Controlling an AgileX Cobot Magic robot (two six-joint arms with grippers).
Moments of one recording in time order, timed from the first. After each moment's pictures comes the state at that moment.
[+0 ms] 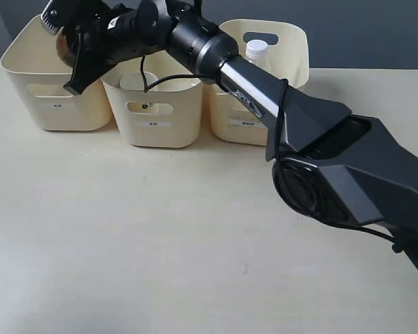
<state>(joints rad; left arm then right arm) 0.00 0.00 0.00 0.08 0.24 0.09 0.70 2.70 -2.71 0.52 0.66 -0.94</state>
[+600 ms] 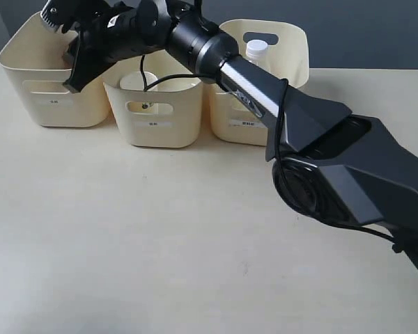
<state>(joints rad) 0.00 0.00 0.00 0.08 0.24 0.09 0.70 2.70 -2.71 0.52 0.65 -0.94</state>
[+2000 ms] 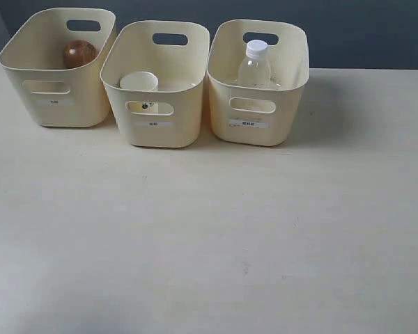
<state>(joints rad) 0.00 0.00 0.00 0.08 0.24 0.09 1.18 2.00 -2.71 0.08 1.22 -0.48</state>
